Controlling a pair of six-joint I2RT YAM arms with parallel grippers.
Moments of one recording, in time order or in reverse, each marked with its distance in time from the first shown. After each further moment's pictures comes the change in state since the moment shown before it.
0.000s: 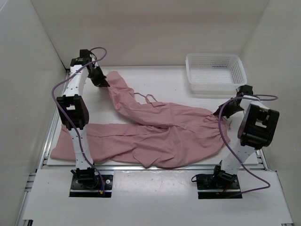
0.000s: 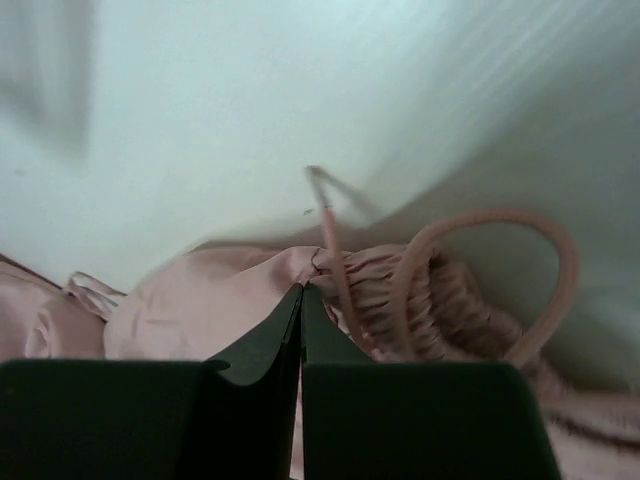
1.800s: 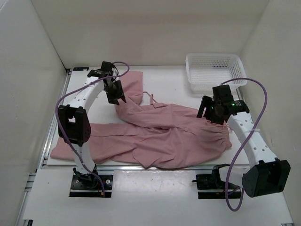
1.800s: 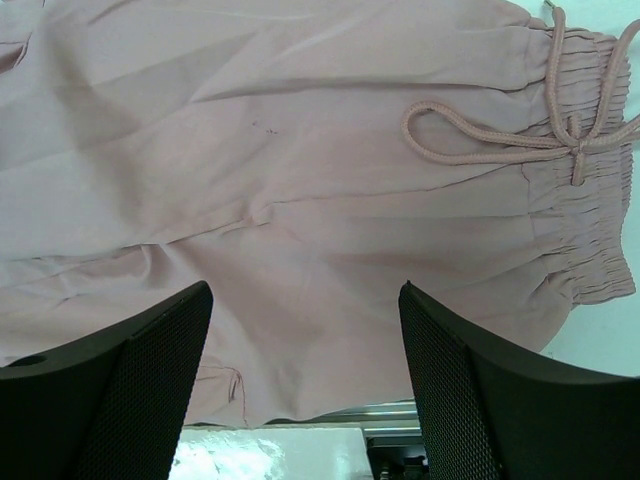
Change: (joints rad) left arm -0.262 -0.372 -0.494 0.081 -0.141 -0.007; right arm 0.534 -0.658 -0.078 -0.334 0.405 -0.267
